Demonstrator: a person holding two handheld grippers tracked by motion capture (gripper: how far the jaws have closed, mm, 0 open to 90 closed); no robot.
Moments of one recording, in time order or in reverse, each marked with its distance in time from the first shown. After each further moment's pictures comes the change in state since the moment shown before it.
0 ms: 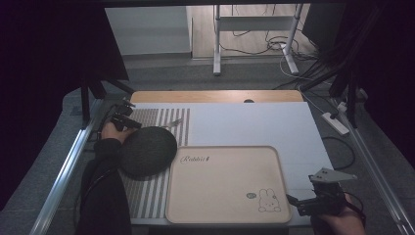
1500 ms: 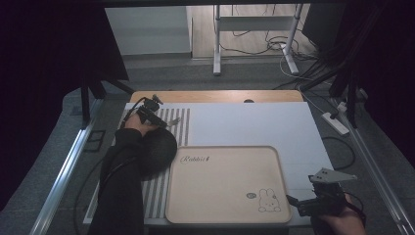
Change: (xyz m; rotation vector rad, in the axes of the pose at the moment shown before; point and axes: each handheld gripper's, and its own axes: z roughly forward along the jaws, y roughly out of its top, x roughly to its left) left arm -0.055 0.057 0.036 0.109 -0.009 0.244; right arm 0.000 0.000 0.000 -0.003 0.011 -0.007
